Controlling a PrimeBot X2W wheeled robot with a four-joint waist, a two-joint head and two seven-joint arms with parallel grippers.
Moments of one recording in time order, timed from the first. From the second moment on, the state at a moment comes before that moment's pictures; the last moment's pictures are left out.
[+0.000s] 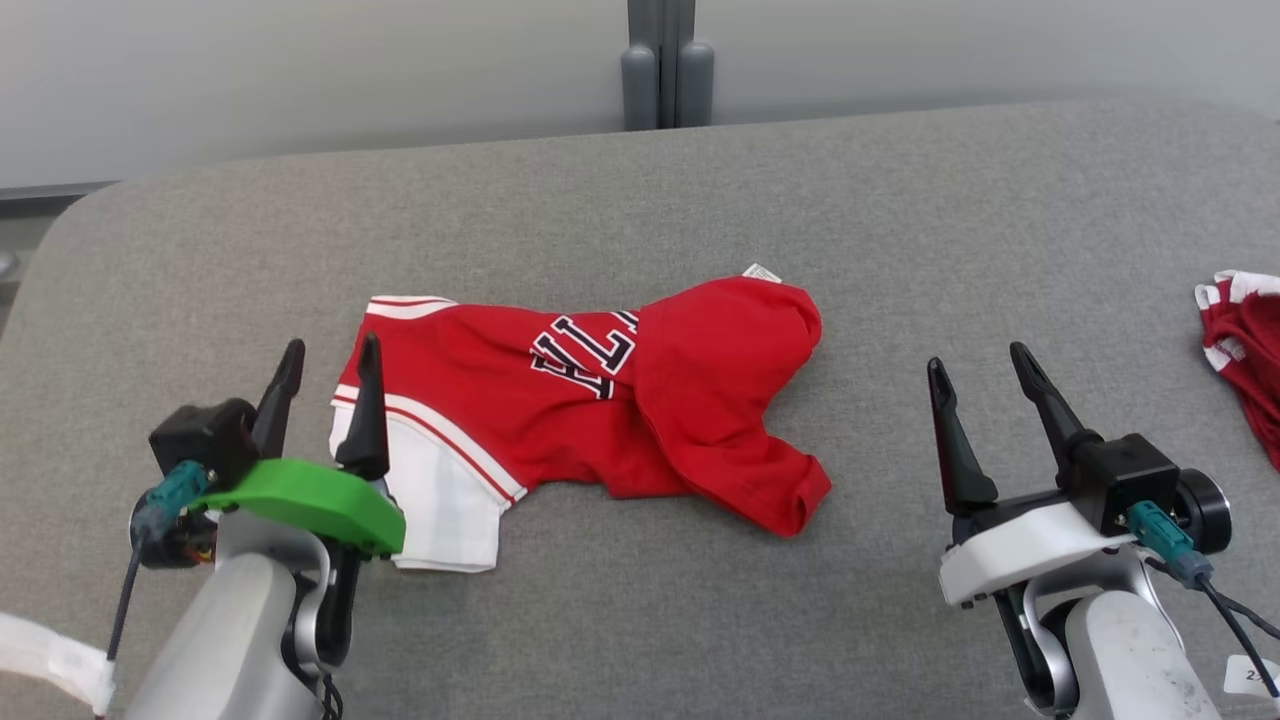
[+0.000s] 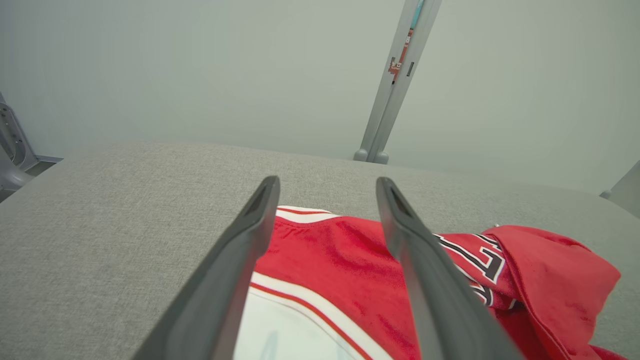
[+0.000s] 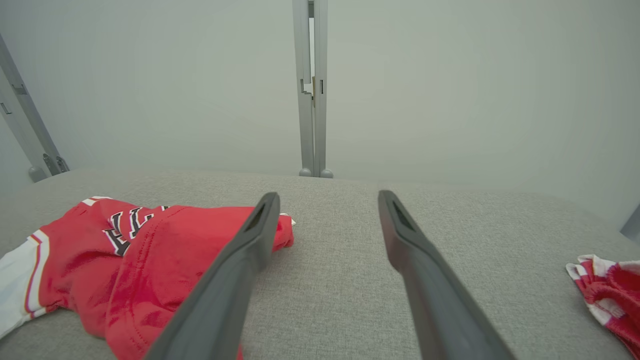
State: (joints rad) left arm -0.42 0.29 -0.42 0.46 -0.70 0.06 -0.26; right arm -0.12 -0.05 0.04 0.10 0.04 0.13 -0.18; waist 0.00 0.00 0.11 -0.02
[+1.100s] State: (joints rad) left arm -0.05 0.11 -0.09 0.19 -0.32 -0.05 -0.26; right arm -0.34 -0.05 0.38 0.41 0.15 0.13 0.06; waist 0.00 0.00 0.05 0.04
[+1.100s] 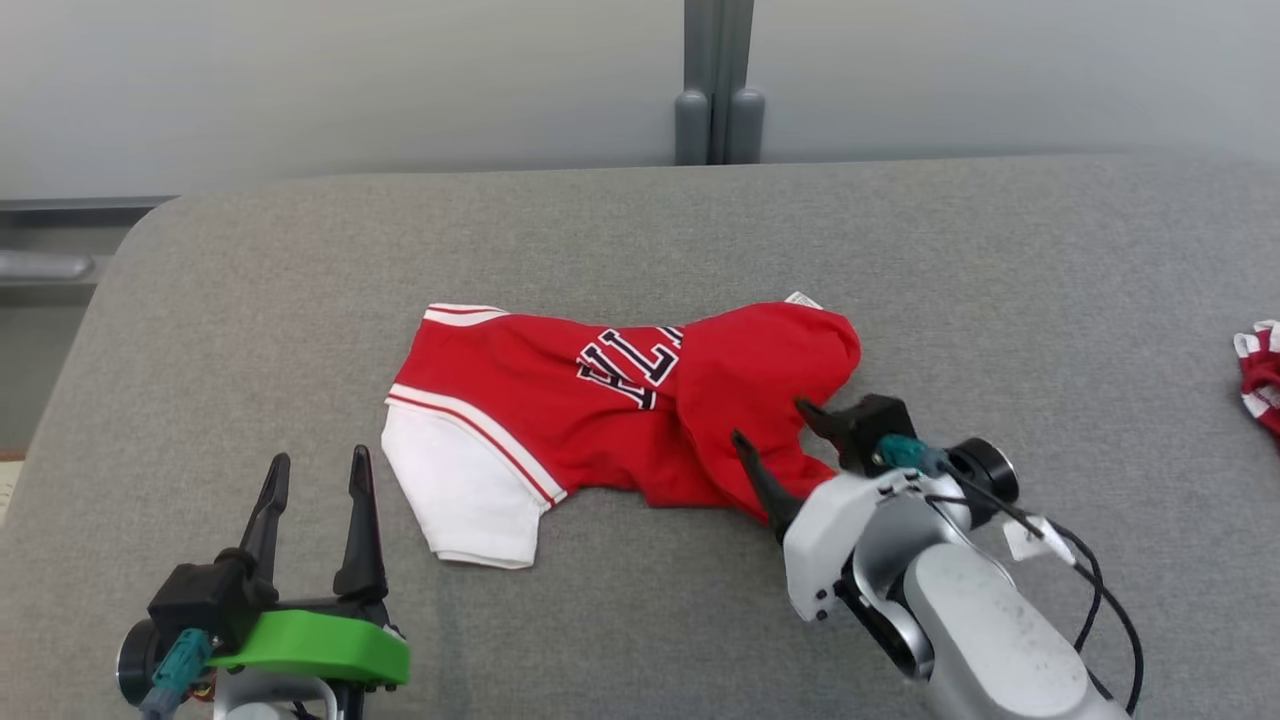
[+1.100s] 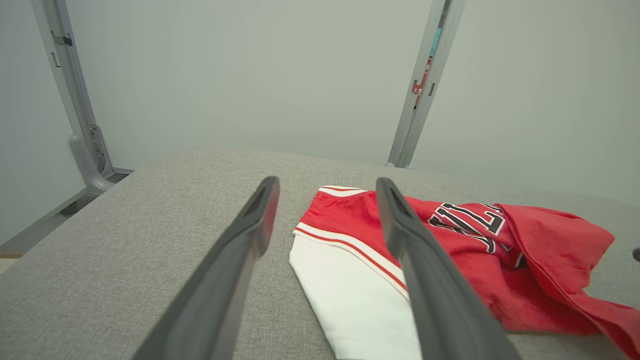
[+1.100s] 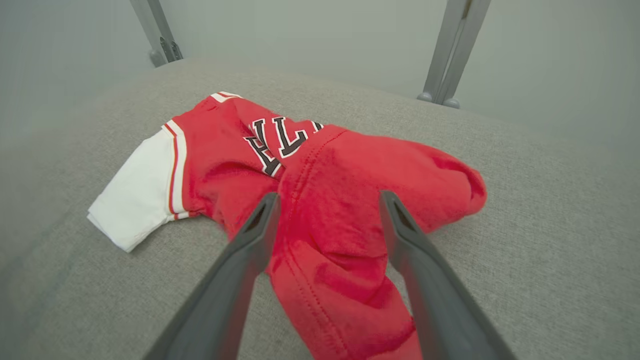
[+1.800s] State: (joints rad) left arm -0.10 0.06 -0.07 0.23 -0.29 -0.09 -0.26; right arm -0.54 -0.05 0.40 0.70 0.11 0.13 0.13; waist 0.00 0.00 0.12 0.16
